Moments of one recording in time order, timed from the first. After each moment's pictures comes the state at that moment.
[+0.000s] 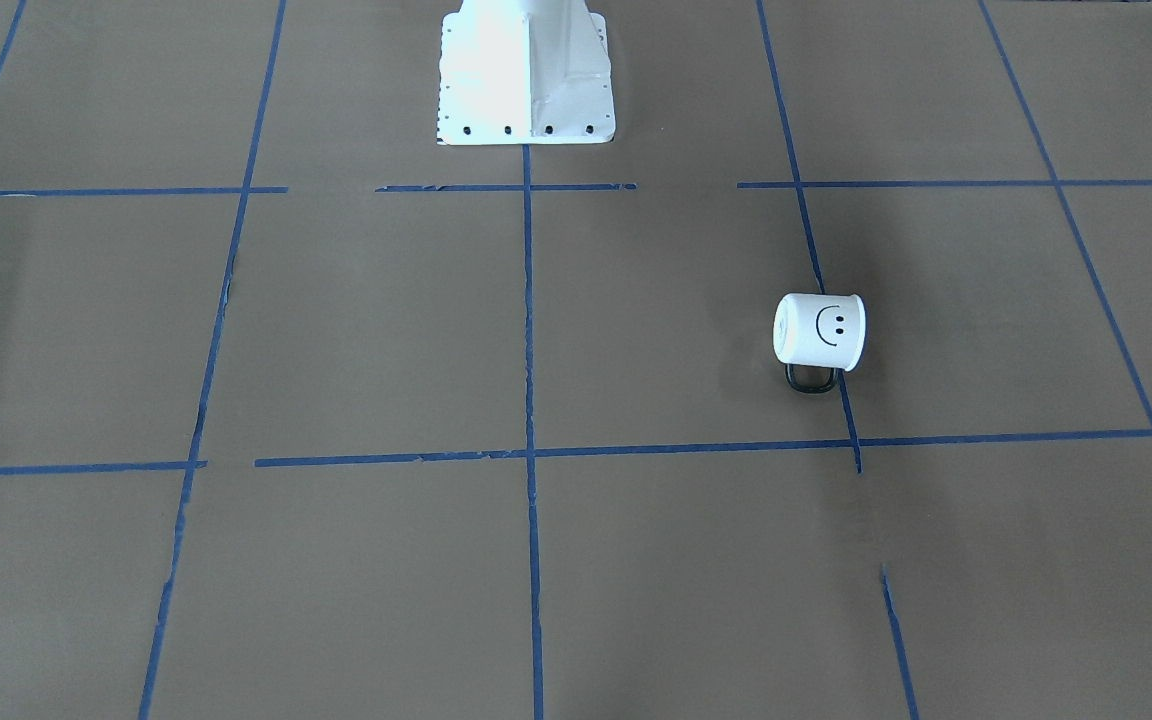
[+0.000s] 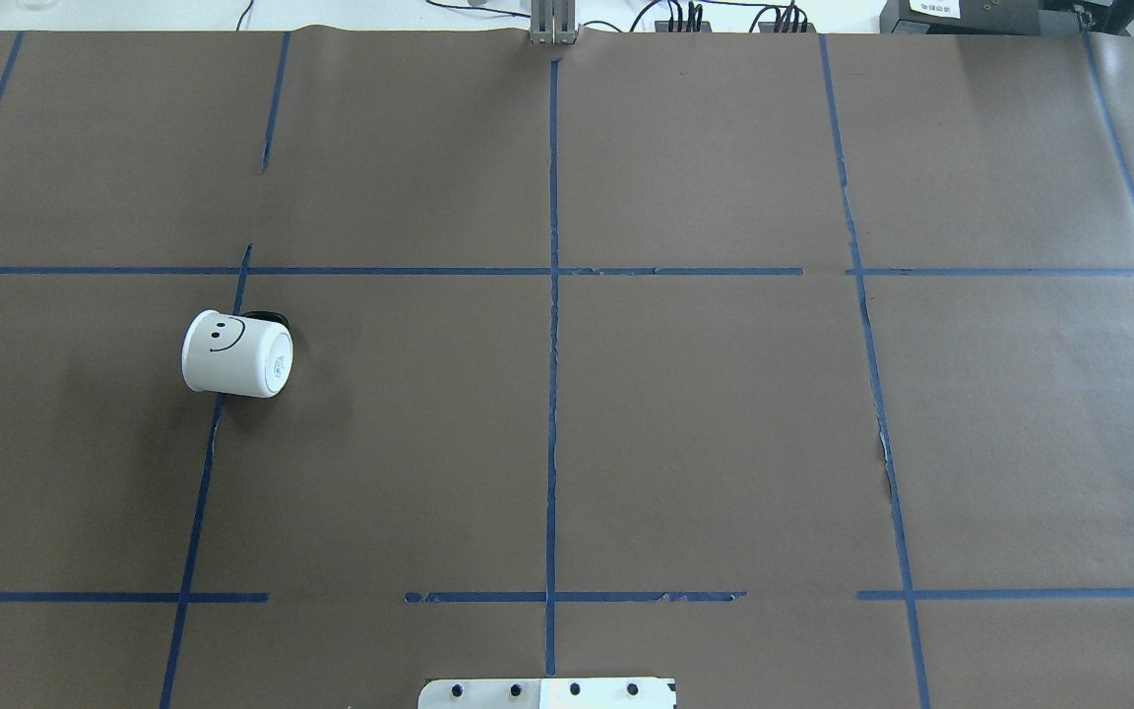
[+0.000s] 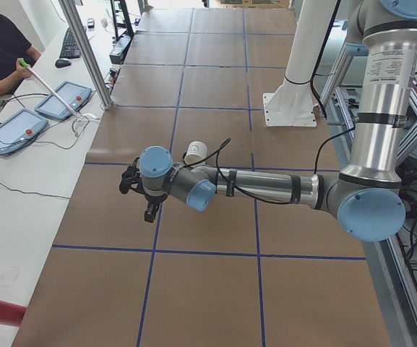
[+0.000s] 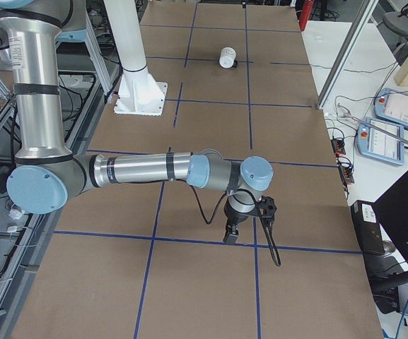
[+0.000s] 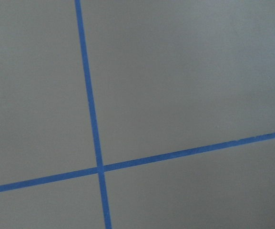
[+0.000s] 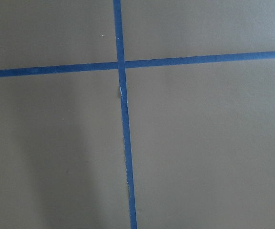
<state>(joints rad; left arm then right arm) -1.39 -1.65 -1.55 -2.07 -2.42 -0.34 1.53 -1.53 1.64 -1.83 2.27 0.01</state>
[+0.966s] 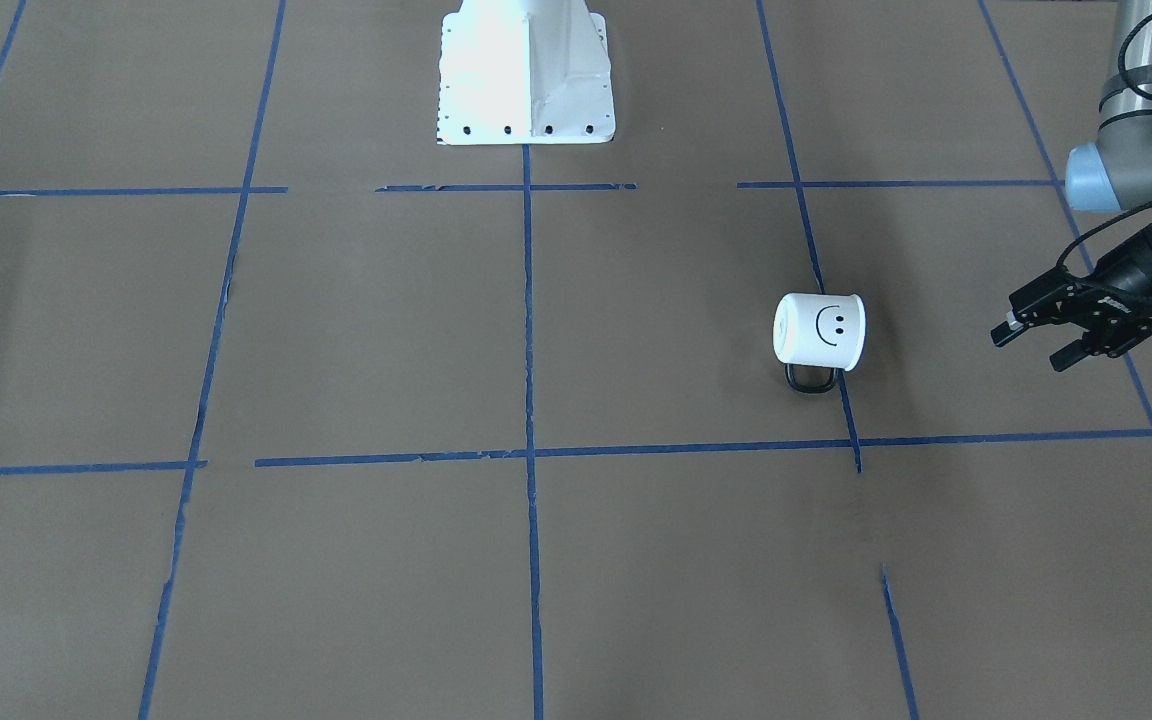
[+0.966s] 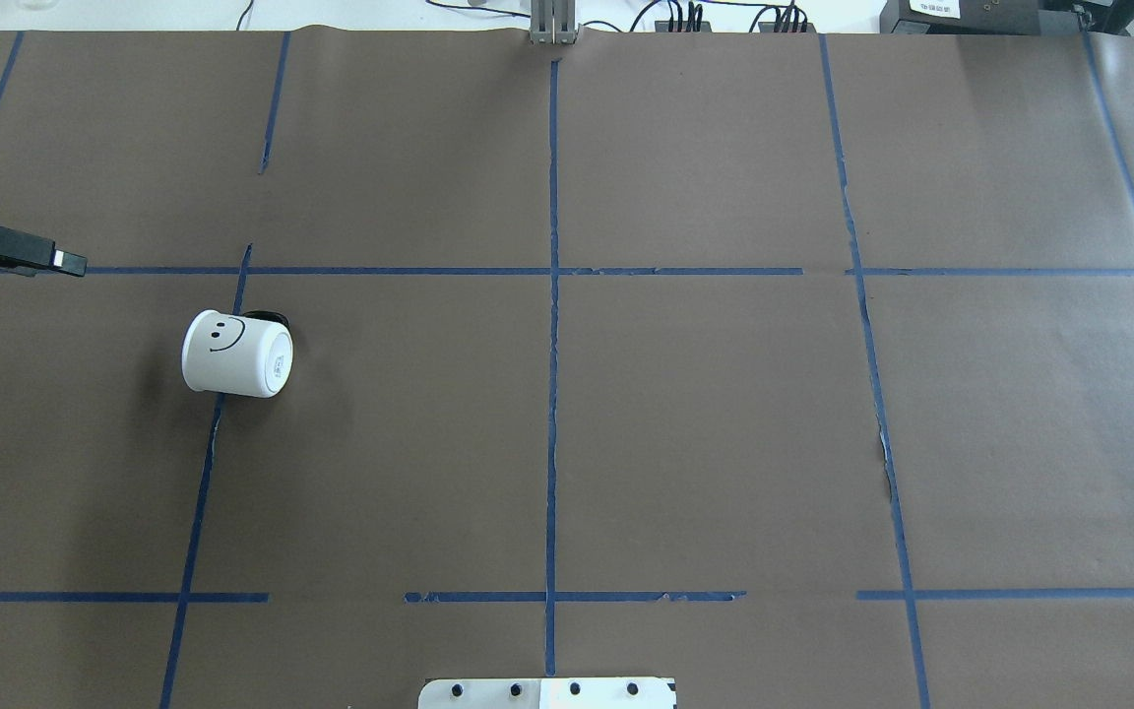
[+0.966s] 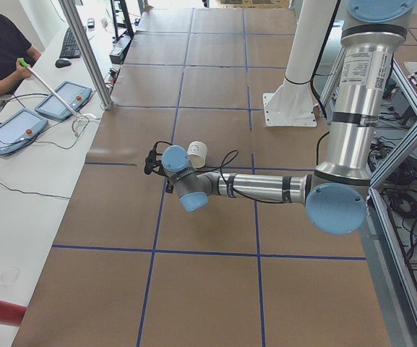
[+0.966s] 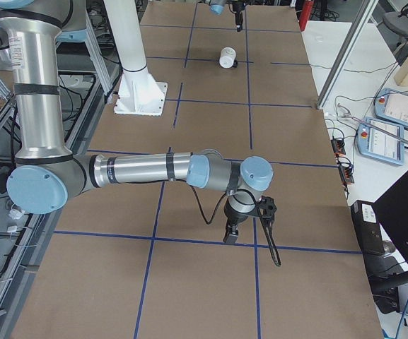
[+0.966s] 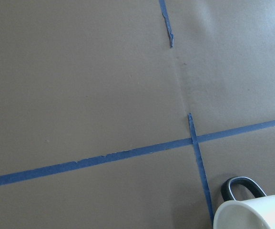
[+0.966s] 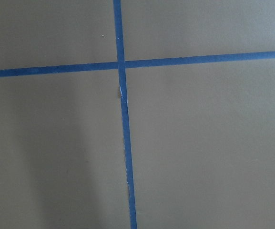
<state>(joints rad) -1.13 -1.68 -1.38 -2.73 -2.44 -0.93 1.53 -1.53 1.64 -1.83 2.27 0.01</state>
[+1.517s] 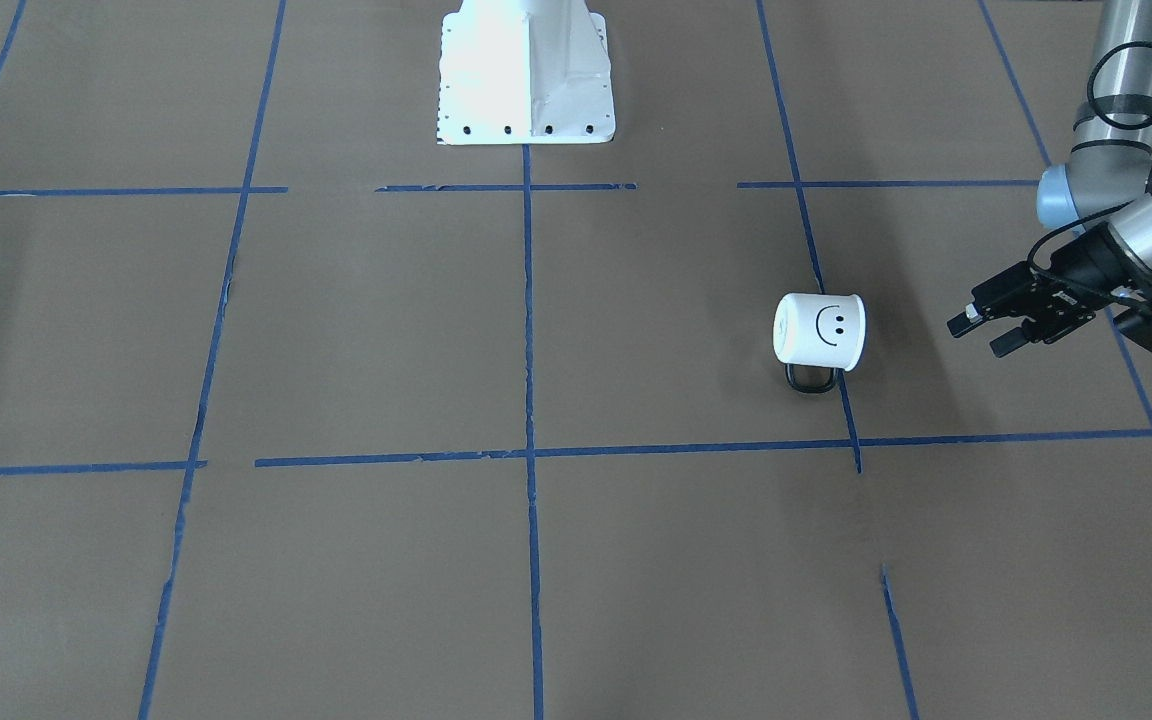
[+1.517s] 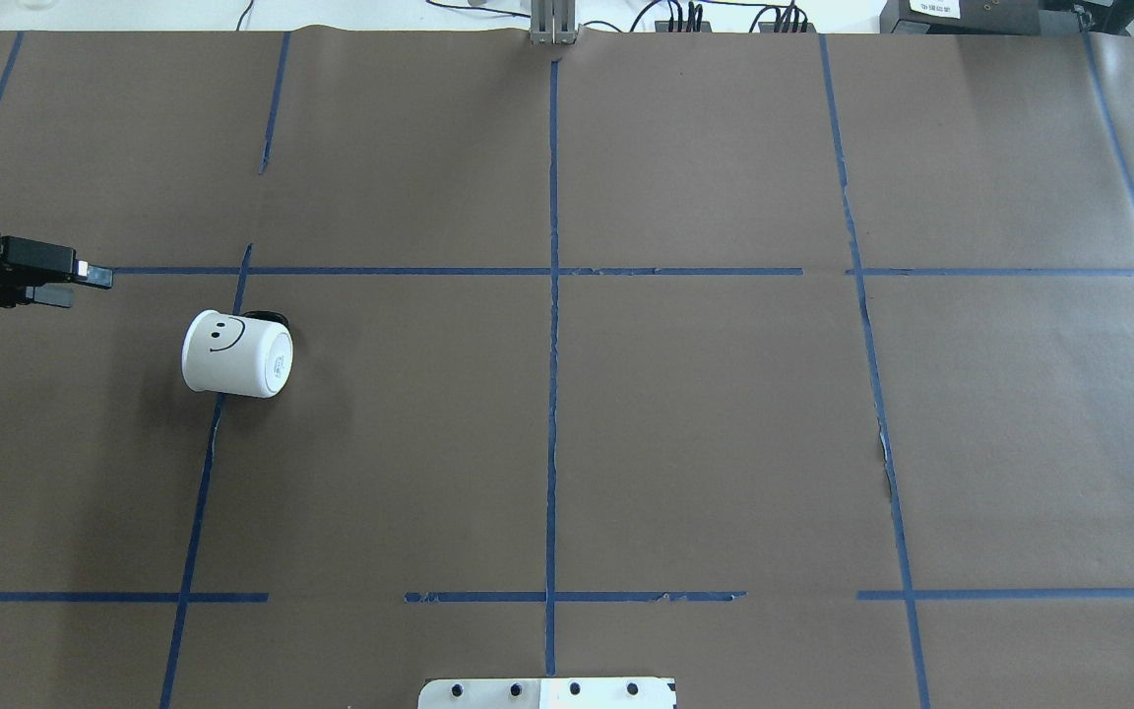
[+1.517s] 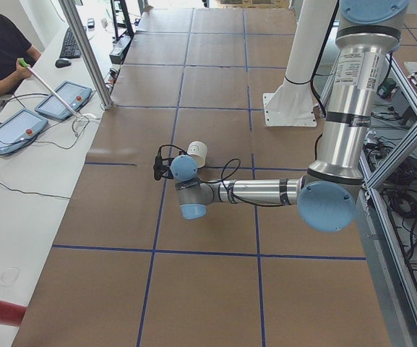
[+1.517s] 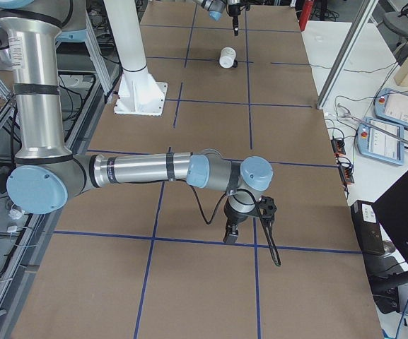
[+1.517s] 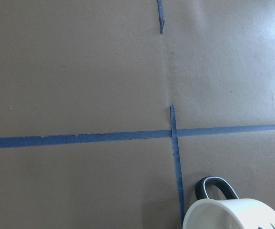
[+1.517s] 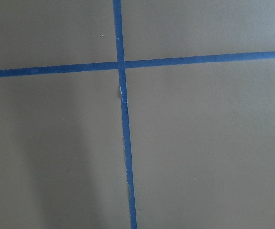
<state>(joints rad) -1.08 -1.70 -1.30 -3.02 -2.44 -1.34 1.53 -1.53 1.64 -1.83 2.27 0.01</state>
